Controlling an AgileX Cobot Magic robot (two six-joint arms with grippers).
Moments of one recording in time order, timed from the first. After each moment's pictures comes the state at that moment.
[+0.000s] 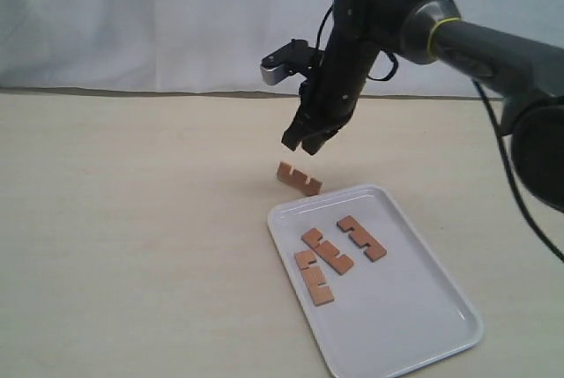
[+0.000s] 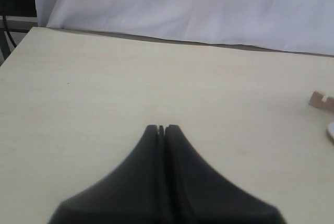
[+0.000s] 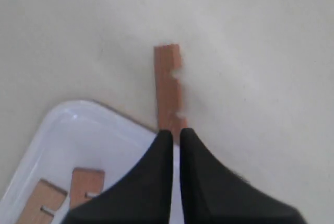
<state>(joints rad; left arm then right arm) -0.05 0.00 0.00 -0.06 0.33 -0.05 0.21 2.33 -2.11 0.10 1.20 -0.49</state>
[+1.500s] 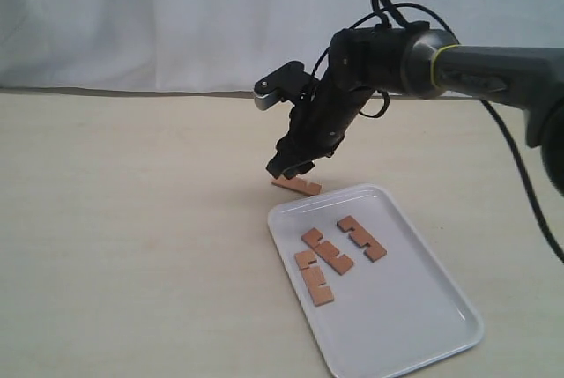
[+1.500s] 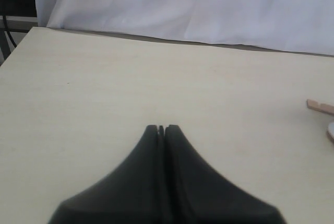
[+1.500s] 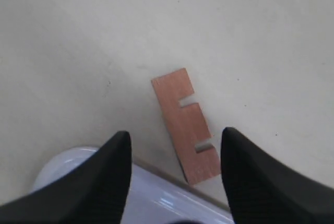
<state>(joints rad) -0.05 0.00 0.00 -0.06 0.33 -0.05 0.26 2.26 -1.80 0.10 0.82 -0.43</state>
